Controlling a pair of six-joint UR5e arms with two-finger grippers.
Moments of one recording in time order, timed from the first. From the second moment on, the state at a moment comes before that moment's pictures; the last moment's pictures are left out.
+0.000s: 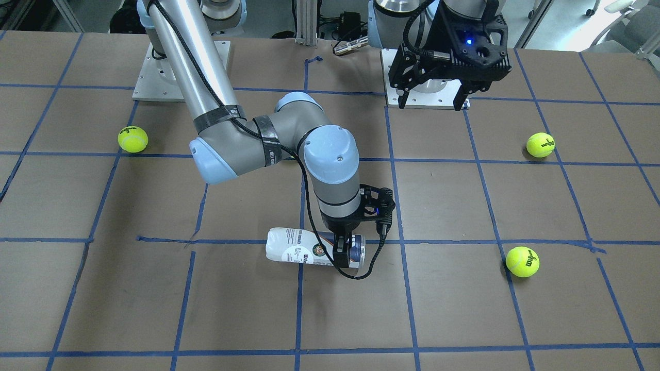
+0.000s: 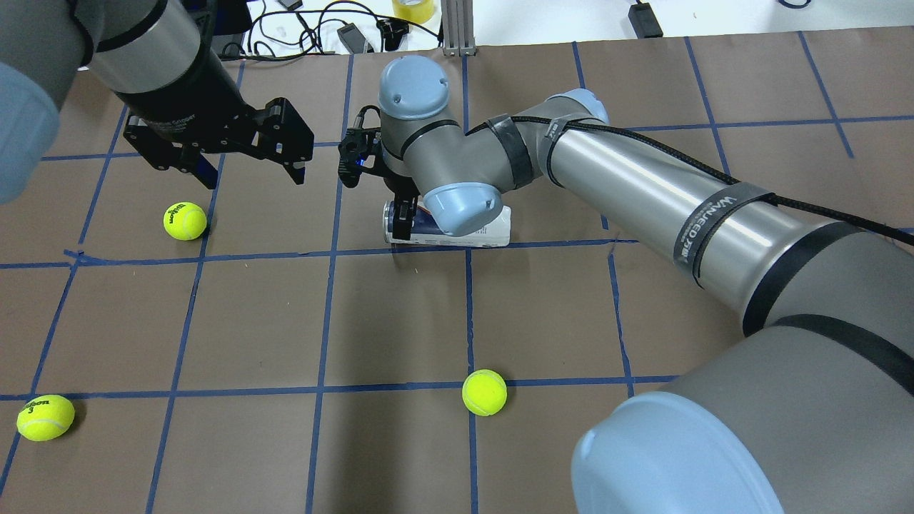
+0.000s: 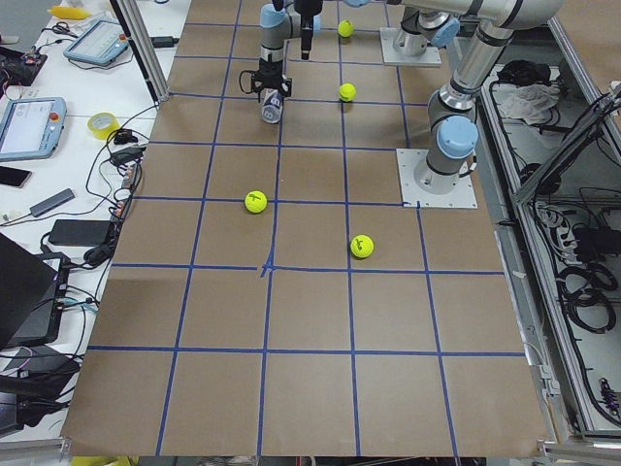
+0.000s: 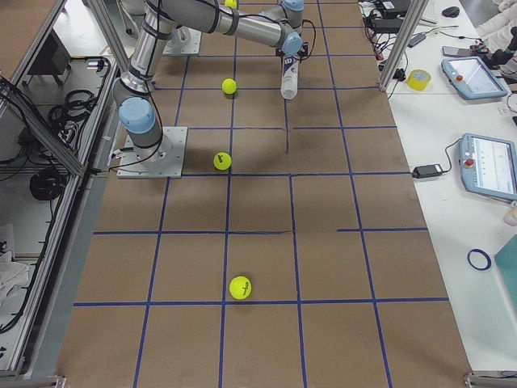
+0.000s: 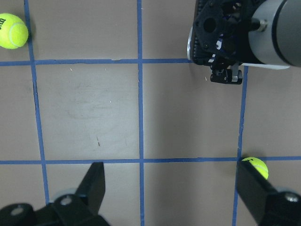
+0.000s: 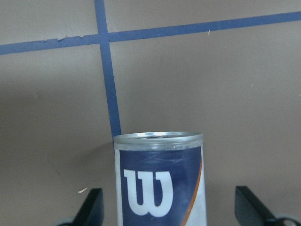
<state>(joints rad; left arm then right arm) -1.64 -1.50 -1.55 -1.61 1.56 -0.08 2.02 -0.96 1.44 -2.22 -1.45 -0.97</state>
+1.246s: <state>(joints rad) -1.54 -1.64 -1.63 -1.48 1.29 -0.04 1.61 -1.30 1.46 -1.85 -1.41 -0.85</state>
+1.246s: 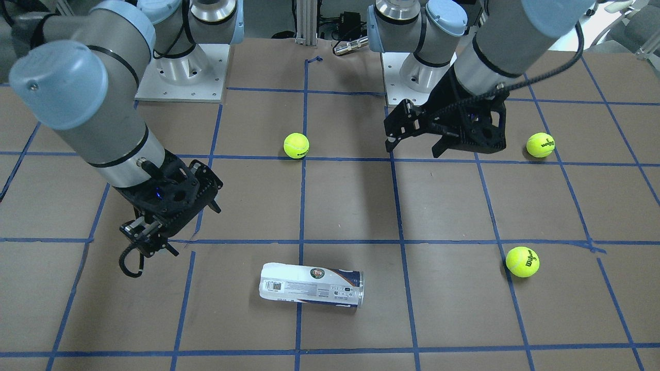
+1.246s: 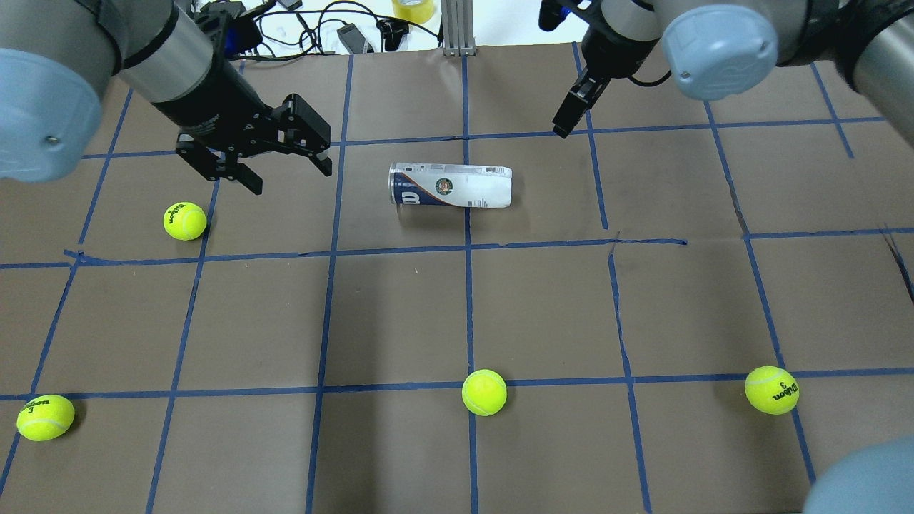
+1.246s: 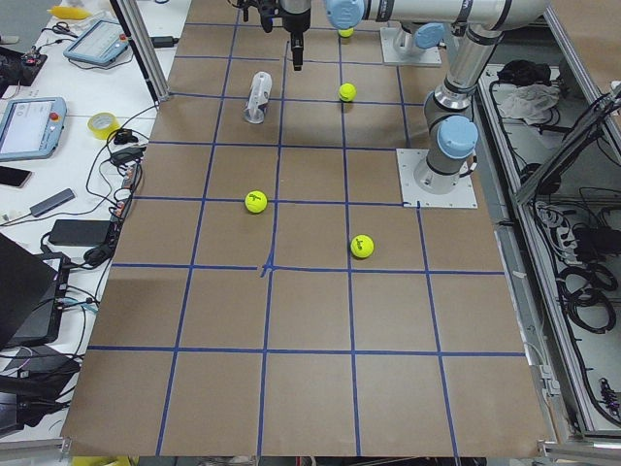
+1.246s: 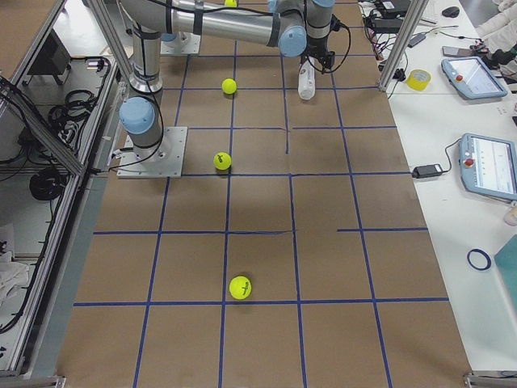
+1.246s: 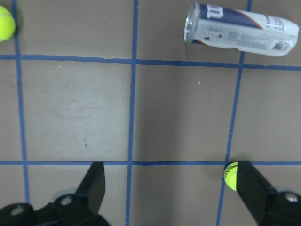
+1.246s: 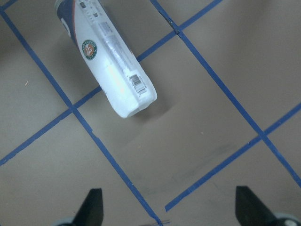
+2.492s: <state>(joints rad) -1.51 -2.22 -1.48 -1.13 0.92 -0.03 1.56 -1.39 1.45 -1.74 -1.49 -0.53</state>
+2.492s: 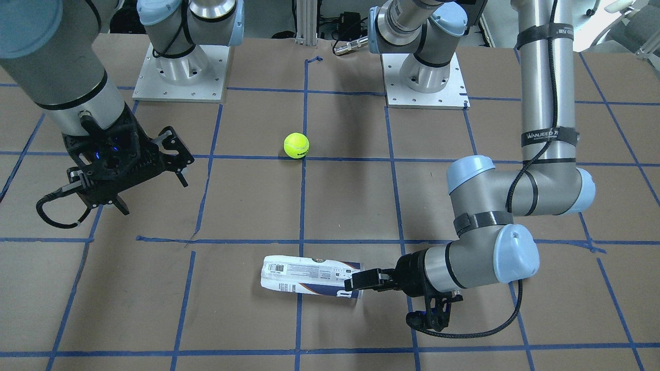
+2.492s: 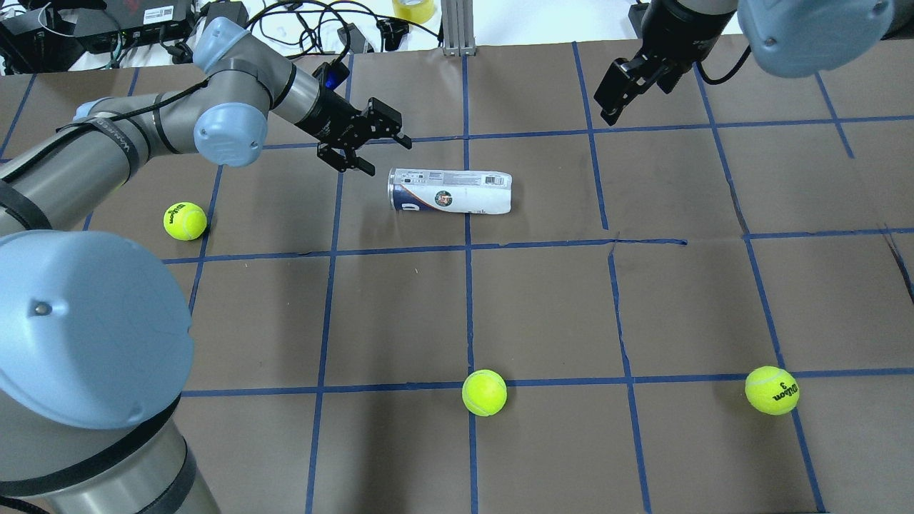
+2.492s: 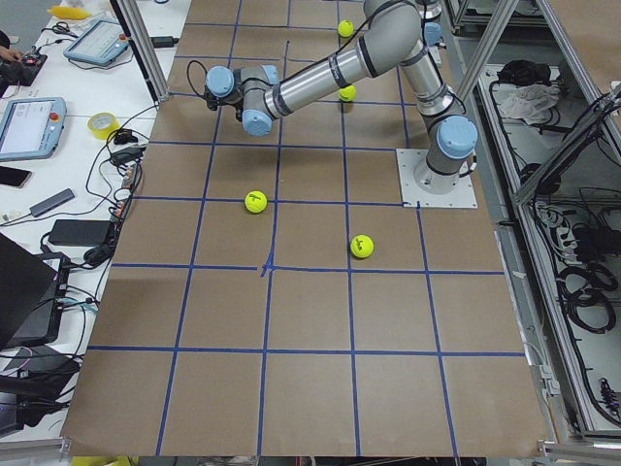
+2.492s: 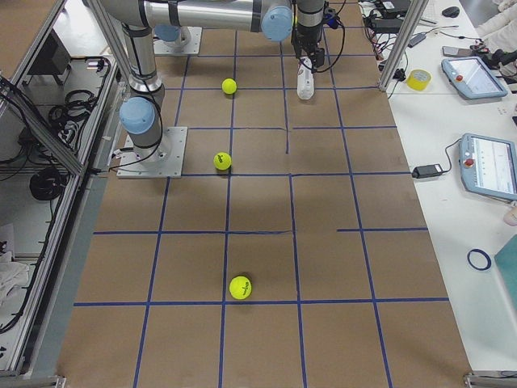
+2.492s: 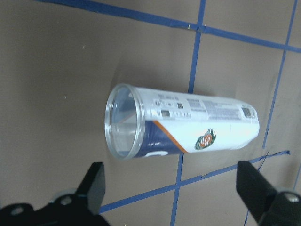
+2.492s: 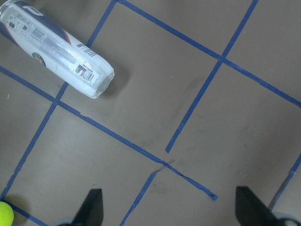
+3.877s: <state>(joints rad) -1.53 -2.16 -1.52 -1.14 0.80 -0.17 1.57 -1.48 1.47 -1.65 -1.58 -0.11</state>
